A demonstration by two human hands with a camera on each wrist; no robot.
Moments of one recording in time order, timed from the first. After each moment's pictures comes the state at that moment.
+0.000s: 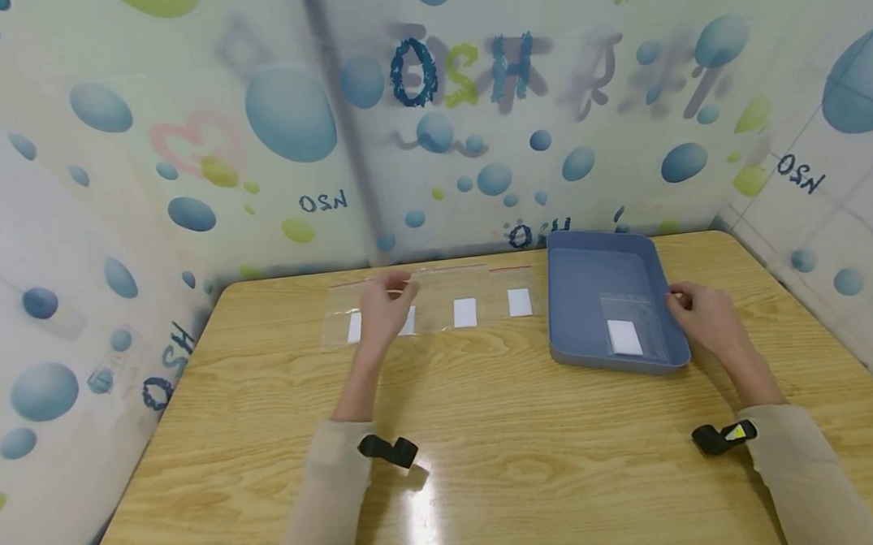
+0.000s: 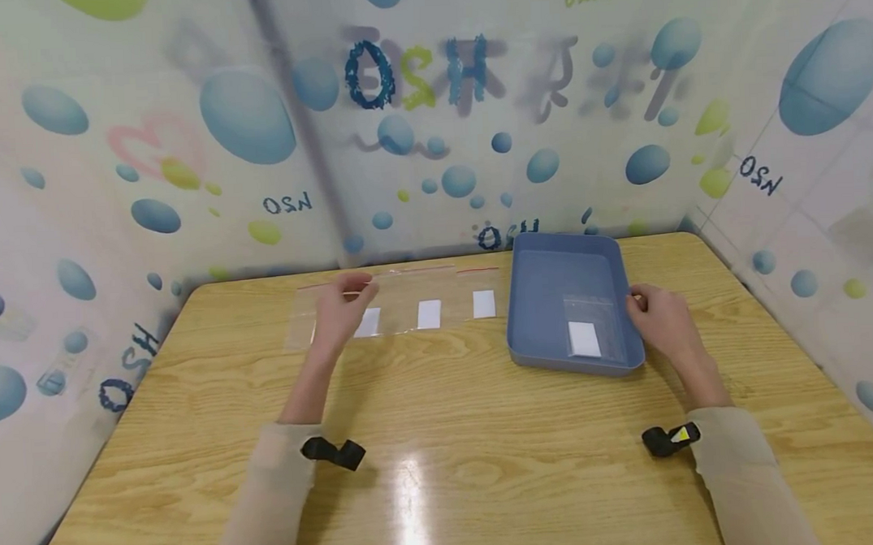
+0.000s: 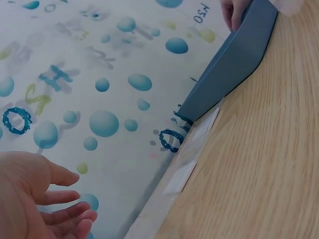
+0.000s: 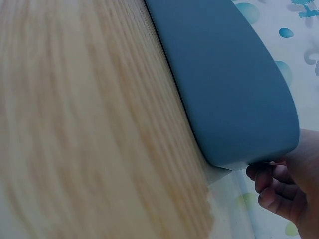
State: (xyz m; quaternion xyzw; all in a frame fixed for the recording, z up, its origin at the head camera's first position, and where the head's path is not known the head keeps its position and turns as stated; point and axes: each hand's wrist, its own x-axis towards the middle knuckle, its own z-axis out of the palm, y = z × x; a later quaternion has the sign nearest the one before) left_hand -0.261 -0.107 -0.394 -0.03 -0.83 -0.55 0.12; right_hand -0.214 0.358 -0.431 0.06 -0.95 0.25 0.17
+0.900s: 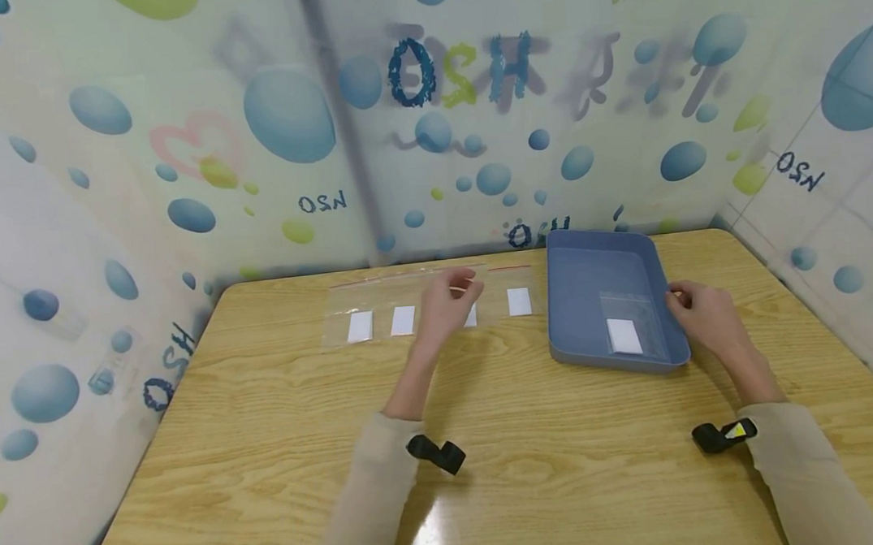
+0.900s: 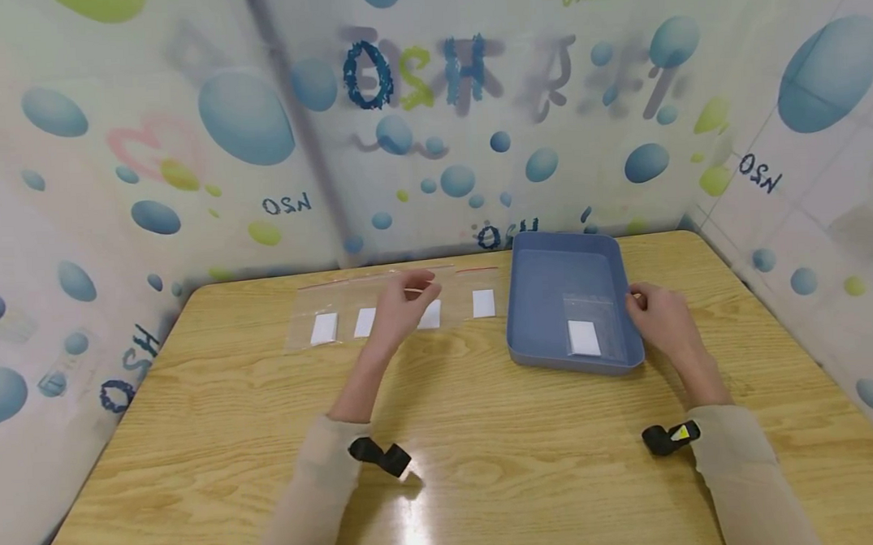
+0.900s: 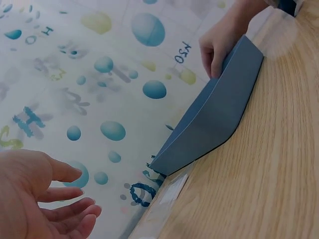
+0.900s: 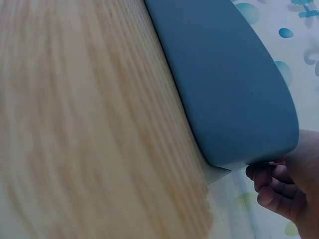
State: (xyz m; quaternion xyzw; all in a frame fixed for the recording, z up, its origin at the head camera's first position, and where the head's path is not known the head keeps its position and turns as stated) left_hand -0.251 -0.034 -0.390 -0.11 -0.82 -0.56 0.04; right_hand -0.214 0.355 -0.428 0.05 -0.95 0.25 0.16
